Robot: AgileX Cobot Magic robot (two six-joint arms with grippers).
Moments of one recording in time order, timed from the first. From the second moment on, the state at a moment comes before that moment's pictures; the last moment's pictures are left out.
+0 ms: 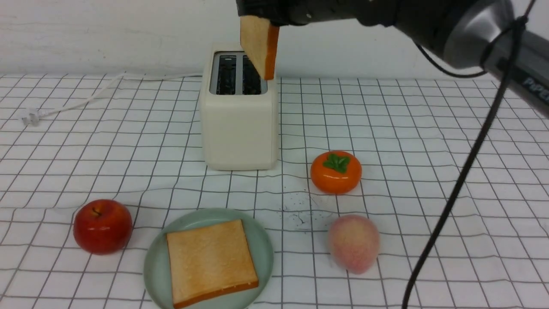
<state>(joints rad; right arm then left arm) 0.58 2.02 -2.17 -0.01 0.54 0.12 -0.27 0.35 -0.74 -0.34 0.52 0.09</state>
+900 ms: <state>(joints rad) 0.62 1.67 -1.63 0.82 1.01 -0.43 -0.27 0.35 -0.74 -0.28 0.78 0.09</state>
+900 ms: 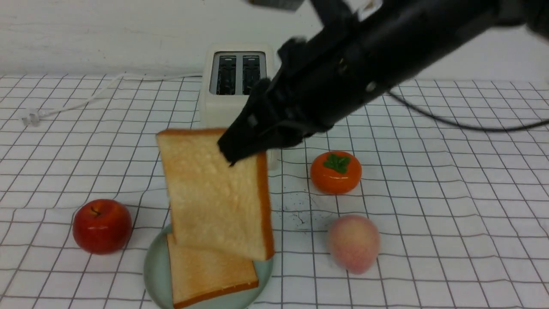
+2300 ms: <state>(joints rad) 0.53 1.81 -1.50 0.71 0.87 -0.34 -0.27 0.35 -0.73 -0.28 0.83 0.08</state>
